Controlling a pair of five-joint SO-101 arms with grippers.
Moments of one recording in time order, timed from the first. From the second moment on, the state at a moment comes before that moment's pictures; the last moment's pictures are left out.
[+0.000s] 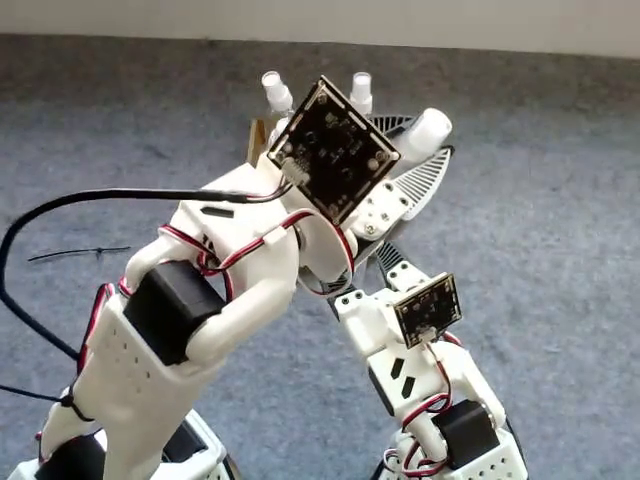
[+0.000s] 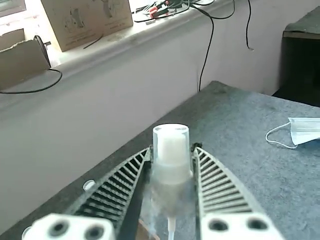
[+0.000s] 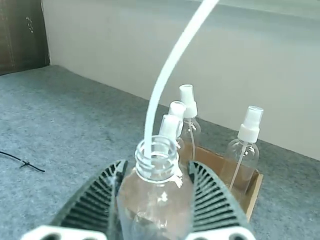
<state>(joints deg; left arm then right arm) 40.8 -31.4 -8.0 57.5 -4.1 -30.8 -99.9 78.5 31.6 7.4</state>
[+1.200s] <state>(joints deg) 34.9 -50.7 27.5 54.6 -4.2 -27.1 -100.0 78.5 31.6 2.2</state>
